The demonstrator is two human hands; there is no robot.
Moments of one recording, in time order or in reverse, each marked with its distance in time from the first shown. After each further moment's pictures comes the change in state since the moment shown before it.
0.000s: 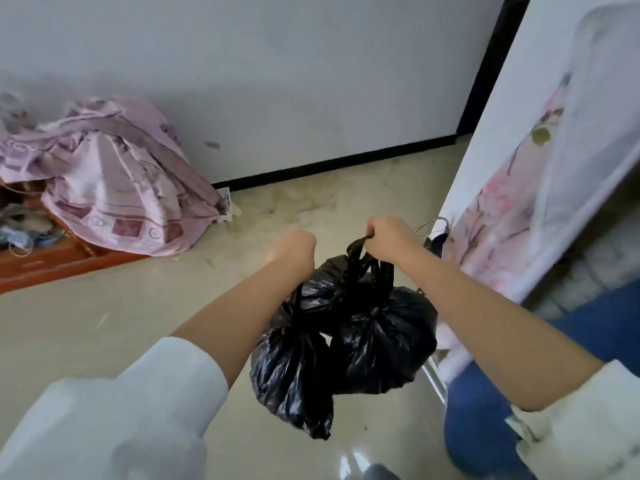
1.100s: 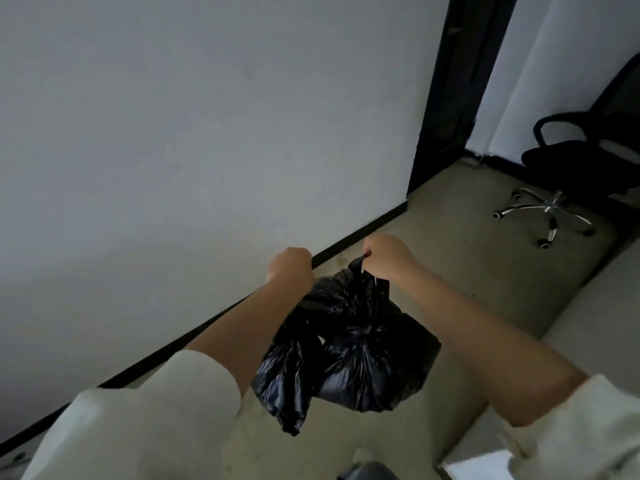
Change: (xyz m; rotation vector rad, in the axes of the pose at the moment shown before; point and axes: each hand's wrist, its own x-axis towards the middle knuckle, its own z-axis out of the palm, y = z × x) left_hand 1.114 0.228 -0.191 -0.018 -0.124 0.187; right_hand 1.050 0.329 -0.247 0.046 0.071 0.237
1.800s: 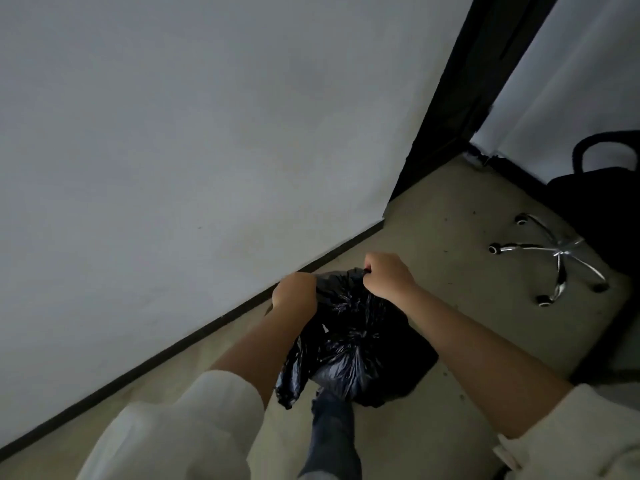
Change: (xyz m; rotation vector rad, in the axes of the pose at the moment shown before) left_hand 0.580 0.206 0.018 -0.114 -0.238 -0.035; right_hand 0.552 0.276 -0.052 -0.065 -0.212 0.098
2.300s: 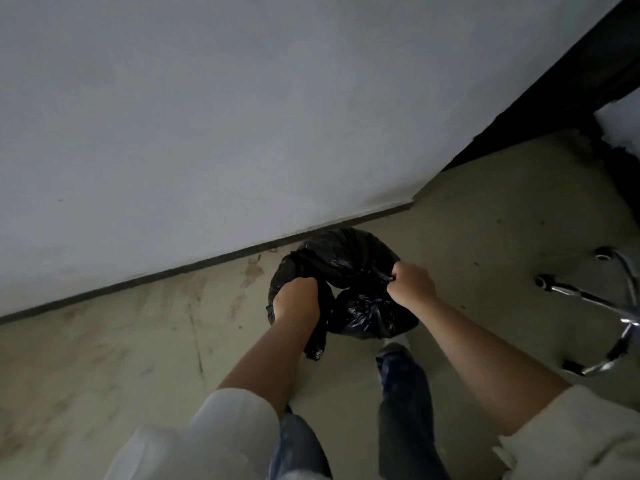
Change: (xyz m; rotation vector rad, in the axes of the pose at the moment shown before) left_hand 0.269 0.111 0.070 -0.229 -0.183 -0.301; right_hand 0.293 0.180 0.027 -0.185 -0.363 0.077
